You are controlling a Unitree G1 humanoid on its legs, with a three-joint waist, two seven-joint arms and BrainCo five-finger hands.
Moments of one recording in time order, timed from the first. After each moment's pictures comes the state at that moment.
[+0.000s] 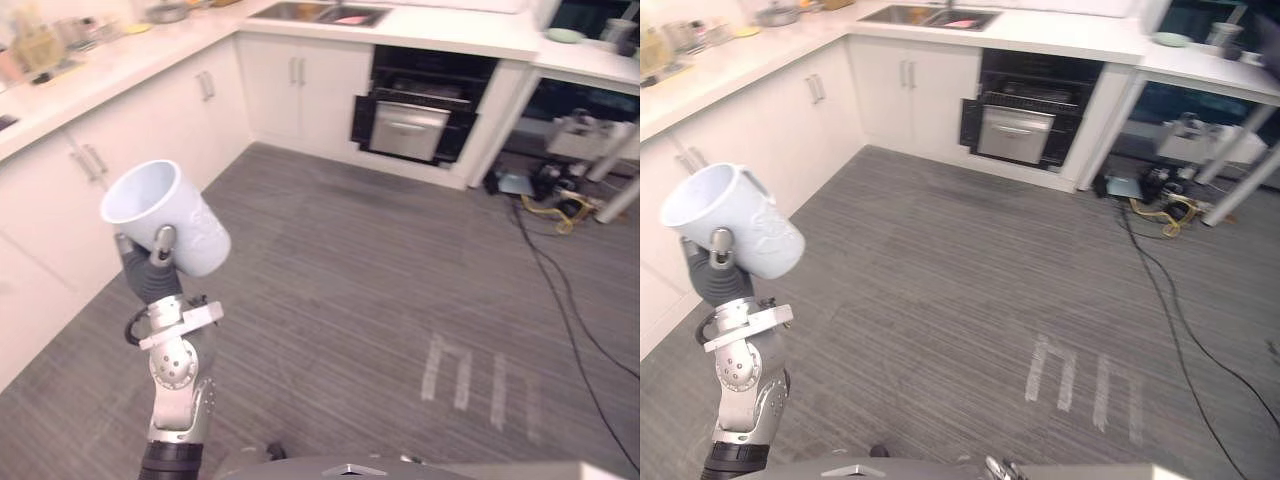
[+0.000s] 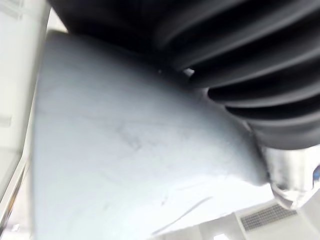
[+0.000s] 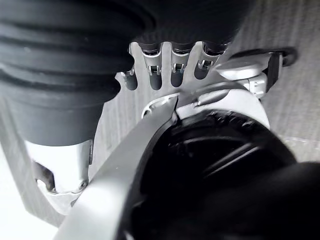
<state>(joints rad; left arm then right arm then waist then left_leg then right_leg) 0.06 0.03 -0.02 -0.23 -0.19 -0.55 0.42 0.22 -0.15 -0.28 1.11 0.16 -0.20 0.41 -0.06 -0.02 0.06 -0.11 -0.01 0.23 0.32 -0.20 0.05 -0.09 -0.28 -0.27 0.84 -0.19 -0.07</state>
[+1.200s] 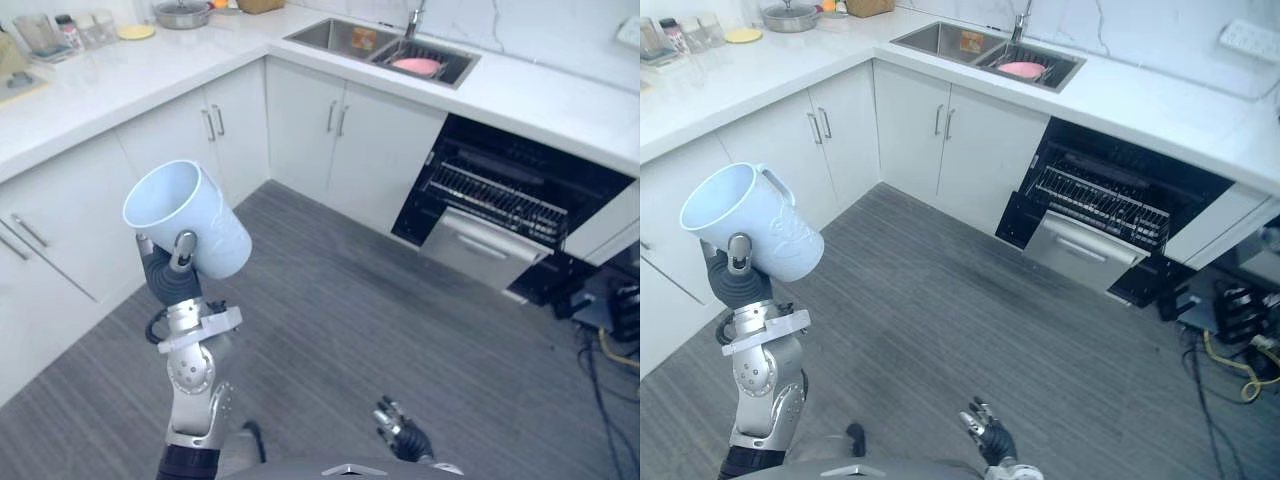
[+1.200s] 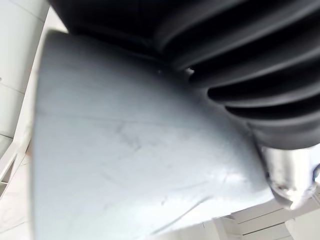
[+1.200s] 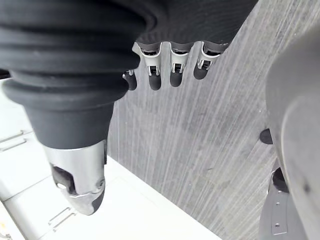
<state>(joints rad) 0.08 -0.03 -0.15 -0.26 -0.22 -0.59 0.30 0.23 -0.02 -0.20 0.86 0.23 -0.22 0.48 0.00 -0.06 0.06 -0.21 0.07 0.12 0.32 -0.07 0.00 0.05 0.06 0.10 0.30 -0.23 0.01</state>
